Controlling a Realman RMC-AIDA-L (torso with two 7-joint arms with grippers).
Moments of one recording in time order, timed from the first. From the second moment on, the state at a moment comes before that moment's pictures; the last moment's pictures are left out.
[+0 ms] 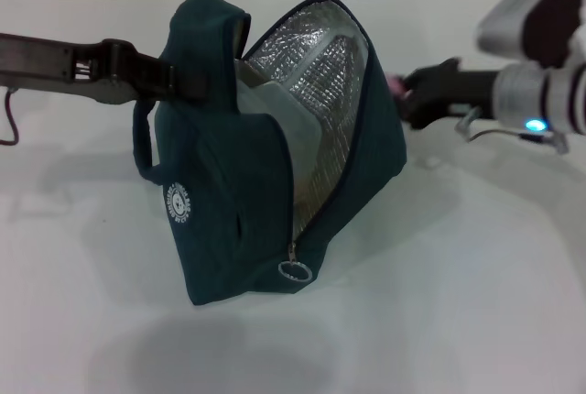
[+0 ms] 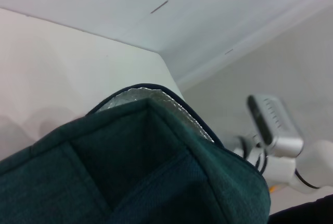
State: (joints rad) left arm -0.67 -1.90 0.69 0.76 2.00 1.88 -2.38; right arm 0.66 2.02 -1.58 -0.70 -1.59 -0.67 1.65
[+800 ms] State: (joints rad) left arm -0.64 -1.90 0.69 0.75 1.98 1.88 -2.38; right arm 0.44 2.02 -1.30 -0.95 -1.18 -1.34 1.41
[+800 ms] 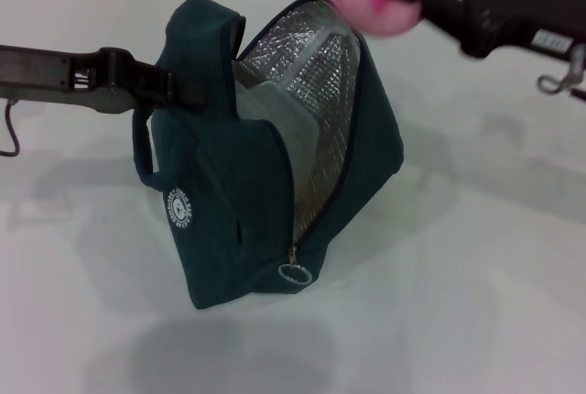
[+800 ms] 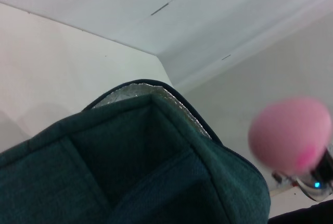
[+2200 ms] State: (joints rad) left arm -0.62 -1.91 0.69 0.75 1.98 1.88 -2.37; right arm 0.45 2.01 -1.27 -0.63 -1.07 -1.30 1.76
